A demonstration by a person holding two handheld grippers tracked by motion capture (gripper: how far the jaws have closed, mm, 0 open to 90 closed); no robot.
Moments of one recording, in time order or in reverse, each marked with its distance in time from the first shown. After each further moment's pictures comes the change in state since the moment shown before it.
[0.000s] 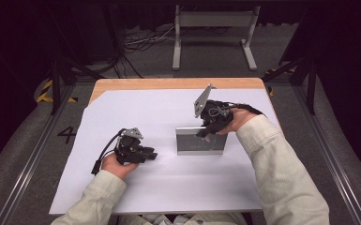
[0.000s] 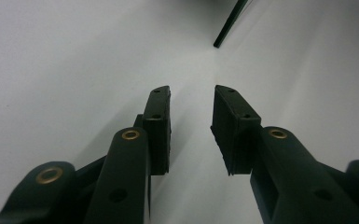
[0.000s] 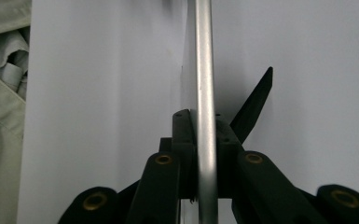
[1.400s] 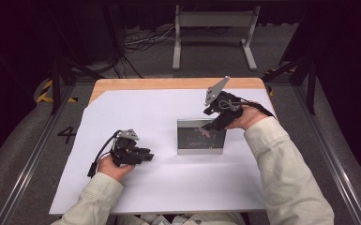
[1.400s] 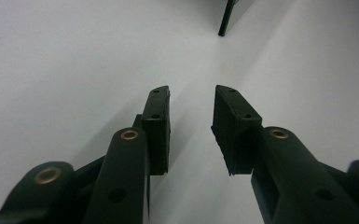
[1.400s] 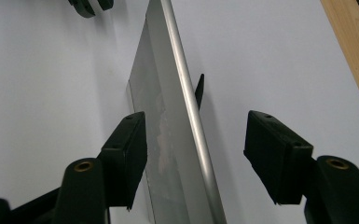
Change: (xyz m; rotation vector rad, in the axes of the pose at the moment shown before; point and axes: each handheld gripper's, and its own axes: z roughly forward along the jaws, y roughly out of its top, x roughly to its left) left arm 0.002 -0.010 -0.008 -0.006 0.018 -0.027; right arm -0.008 -0.022 -0.022 -0.136 -0.207 0.105
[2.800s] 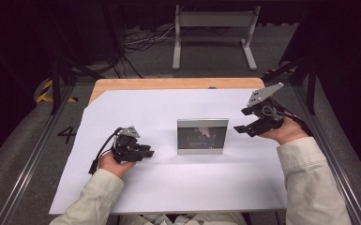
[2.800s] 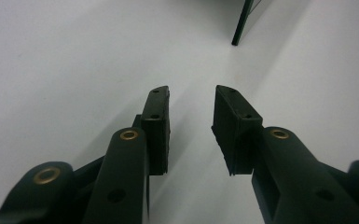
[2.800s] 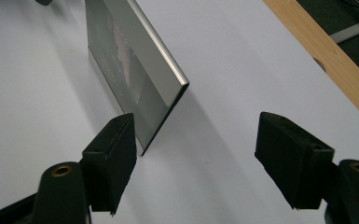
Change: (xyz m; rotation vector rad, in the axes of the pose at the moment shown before) left arm 0.005 0.006 0.003 -0.011 0.027 0.021; right arm 0.017 -0.084 -0.062 -0.071 -0.190 0.261
